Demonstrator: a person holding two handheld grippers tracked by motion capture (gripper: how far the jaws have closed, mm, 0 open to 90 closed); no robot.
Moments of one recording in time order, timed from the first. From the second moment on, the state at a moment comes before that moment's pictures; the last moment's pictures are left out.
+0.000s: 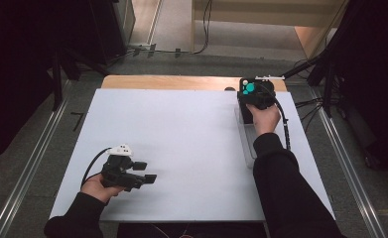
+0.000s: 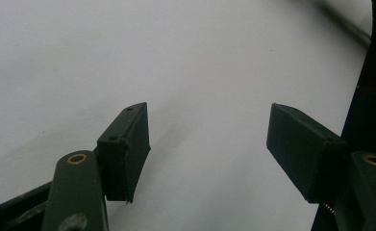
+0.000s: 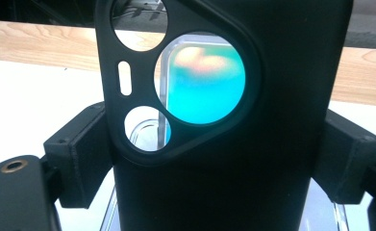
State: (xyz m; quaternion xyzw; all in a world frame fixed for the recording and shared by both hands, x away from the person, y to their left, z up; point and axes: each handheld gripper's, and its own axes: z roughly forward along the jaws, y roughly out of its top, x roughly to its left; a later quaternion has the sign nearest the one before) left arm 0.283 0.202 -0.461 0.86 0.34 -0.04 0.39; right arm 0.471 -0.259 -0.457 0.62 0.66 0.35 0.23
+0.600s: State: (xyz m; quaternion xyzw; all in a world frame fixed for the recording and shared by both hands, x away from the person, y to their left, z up) left arm 0.284 0.202 -0.460 0.86 0.33 -0.04 0.39; right arm 0.471 -0.263 -0.458 0.60 0.67 0.37 0.23
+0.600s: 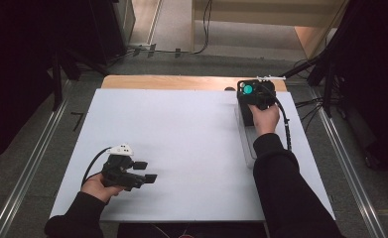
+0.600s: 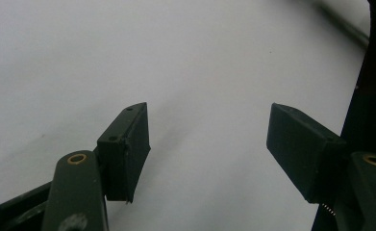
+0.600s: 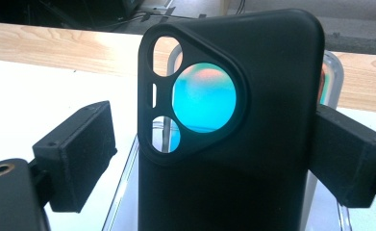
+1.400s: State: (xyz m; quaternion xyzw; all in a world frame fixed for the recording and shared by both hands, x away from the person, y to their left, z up) left arm 0.287 0.201 -0.459 0.86 0.34 -0.03 0.39; right arm 0.452 -0.273 -0.429 0.60 0.66 0.40 0.20
